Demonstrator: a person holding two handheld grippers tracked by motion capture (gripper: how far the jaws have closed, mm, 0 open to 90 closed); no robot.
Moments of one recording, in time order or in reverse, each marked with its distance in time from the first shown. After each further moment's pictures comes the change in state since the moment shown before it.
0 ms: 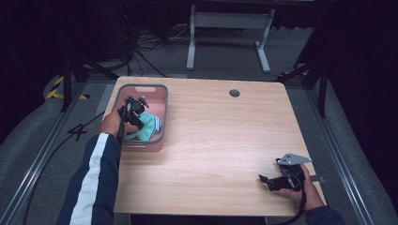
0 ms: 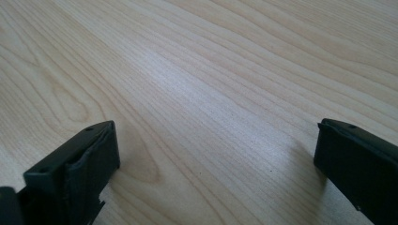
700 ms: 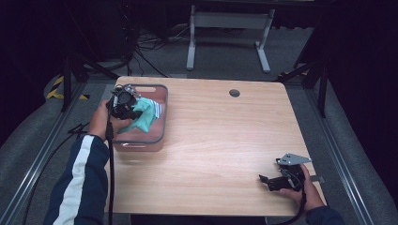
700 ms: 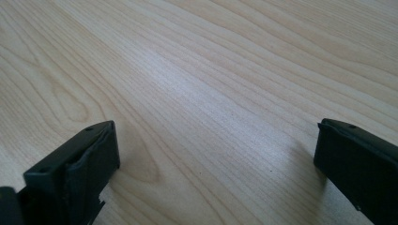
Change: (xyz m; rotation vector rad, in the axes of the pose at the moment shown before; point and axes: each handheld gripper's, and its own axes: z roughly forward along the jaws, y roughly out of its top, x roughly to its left) left arm -0.009 -0.018 -0.068 -0.314 0.023 0.036; right arm 0.000 0.000 0.000 0.000 0.000 0.000
